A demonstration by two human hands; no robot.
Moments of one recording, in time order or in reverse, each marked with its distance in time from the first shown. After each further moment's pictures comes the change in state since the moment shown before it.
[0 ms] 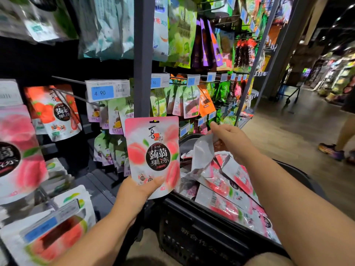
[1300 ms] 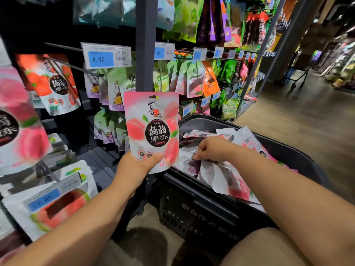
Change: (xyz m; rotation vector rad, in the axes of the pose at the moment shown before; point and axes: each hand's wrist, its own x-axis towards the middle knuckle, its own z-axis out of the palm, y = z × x) left_hand 0.010 -0.011 -0.007 0.068 0.018 -0.008; right_hand 0.003 0.050 0.044 -0.855 -0.468 0.100
